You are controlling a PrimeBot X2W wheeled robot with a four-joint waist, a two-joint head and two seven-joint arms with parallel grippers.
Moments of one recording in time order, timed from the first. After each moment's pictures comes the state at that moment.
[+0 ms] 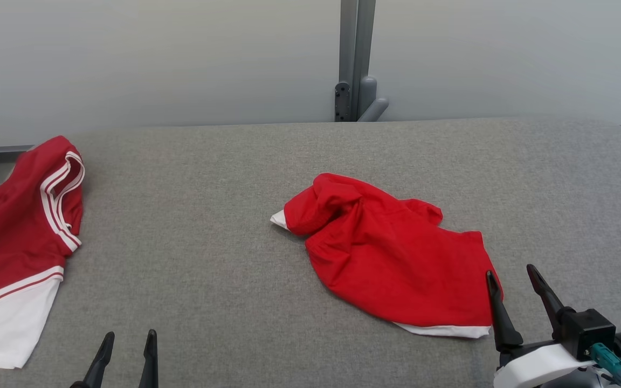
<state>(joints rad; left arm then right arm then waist) 0.22 0.19 -0.08 0.12 -0.35 -0.12 -0.26 0.08 -0.08 0.01 0.14 0.10 0.13 -0.26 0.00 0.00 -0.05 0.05</state>
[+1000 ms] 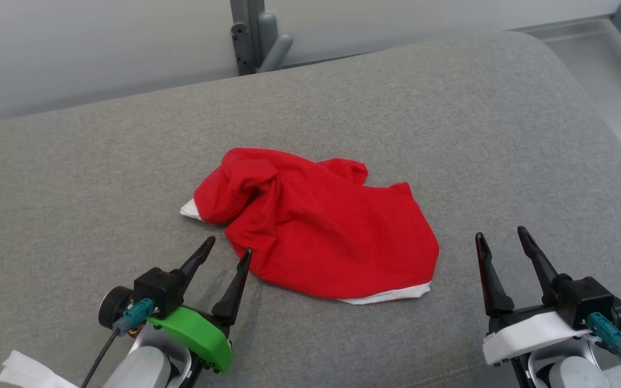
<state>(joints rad) -0.27 0.26 -0.52 0.39 -0.47 -0.13 -0.26 -0.02 -0.07 0.04 0.12 0.12 0.13 -0.26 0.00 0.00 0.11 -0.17</state>
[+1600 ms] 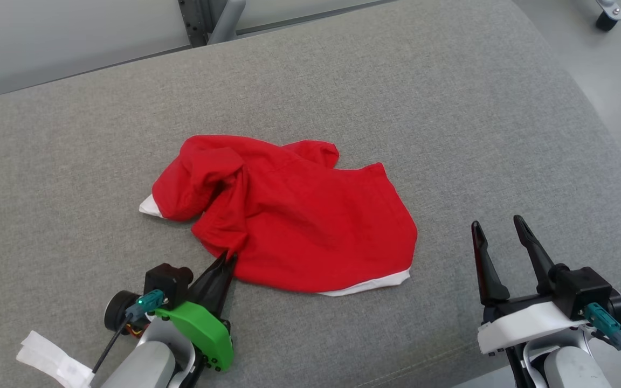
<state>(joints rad) -0.37 0.27 -0.64 0.60 -0.57 -0.13 -0.26 -0.05 -0.05 0.04 0.12 0.13 0.13 -0.26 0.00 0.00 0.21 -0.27</state>
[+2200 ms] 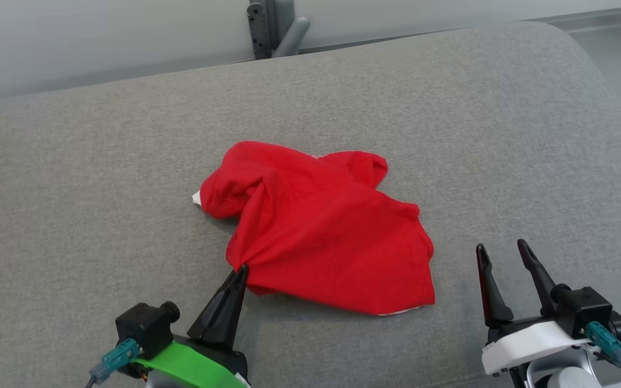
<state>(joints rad) -0.09 0.30 -0.55 0.06 -0.71 -0.04 -0.20 0.01 -0.05 0.02 0.14 0.13 0.13 -0.26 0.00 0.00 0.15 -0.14</state>
